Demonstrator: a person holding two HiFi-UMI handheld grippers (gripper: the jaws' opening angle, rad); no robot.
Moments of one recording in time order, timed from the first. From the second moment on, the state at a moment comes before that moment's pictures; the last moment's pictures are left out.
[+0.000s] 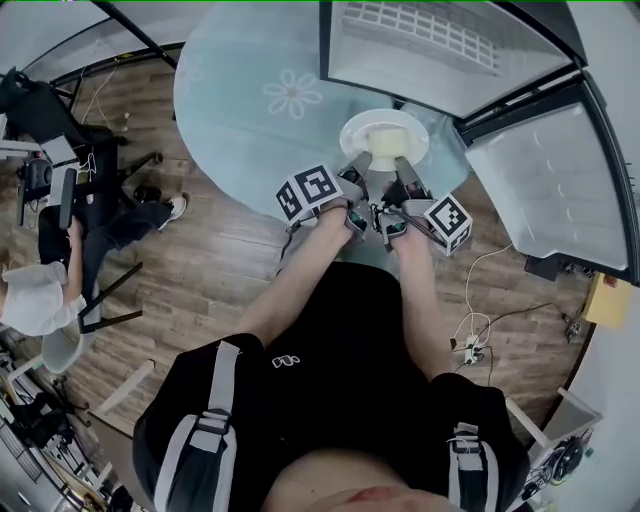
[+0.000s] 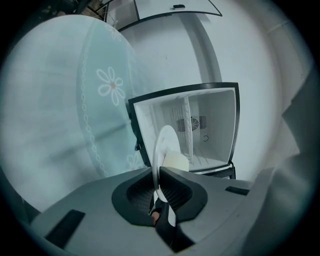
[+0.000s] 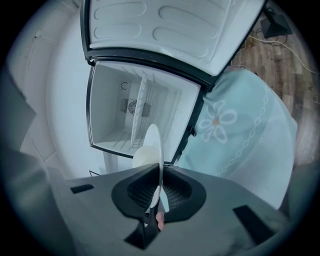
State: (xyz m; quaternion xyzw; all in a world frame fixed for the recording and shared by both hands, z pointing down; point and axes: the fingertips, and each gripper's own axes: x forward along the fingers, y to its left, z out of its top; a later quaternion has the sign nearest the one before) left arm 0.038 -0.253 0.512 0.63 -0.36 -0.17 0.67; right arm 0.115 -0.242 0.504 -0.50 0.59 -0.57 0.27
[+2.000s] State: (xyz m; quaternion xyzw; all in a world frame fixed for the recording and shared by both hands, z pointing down) left arm 0.079 -0.447 0.603 0.61 -0.40 -0.10 0.68; right arm 0.152 -0.428 0.601 -0.48 0.52 -0.65 0.27
